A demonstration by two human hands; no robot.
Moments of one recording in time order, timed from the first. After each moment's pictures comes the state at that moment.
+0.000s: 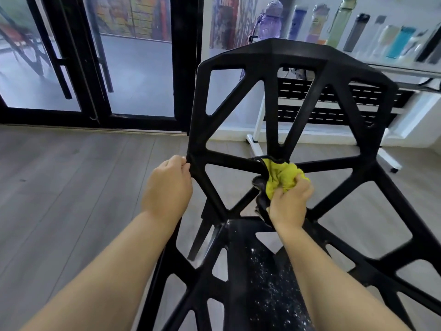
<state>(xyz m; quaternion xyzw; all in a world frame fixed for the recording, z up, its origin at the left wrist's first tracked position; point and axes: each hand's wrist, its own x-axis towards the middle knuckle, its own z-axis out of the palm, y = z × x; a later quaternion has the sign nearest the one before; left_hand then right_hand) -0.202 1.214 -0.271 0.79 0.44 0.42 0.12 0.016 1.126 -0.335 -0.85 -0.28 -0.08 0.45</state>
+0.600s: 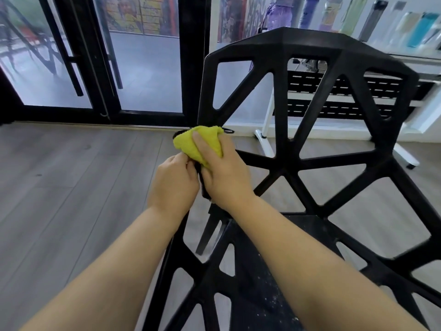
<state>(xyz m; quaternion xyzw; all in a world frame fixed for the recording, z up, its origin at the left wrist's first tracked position) -0.203 1.214 -0.270 0.78 0.44 0.42 0.16 -0.089 1.186 -0.275 -0.60 -0.69 -0.16 0.37</state>
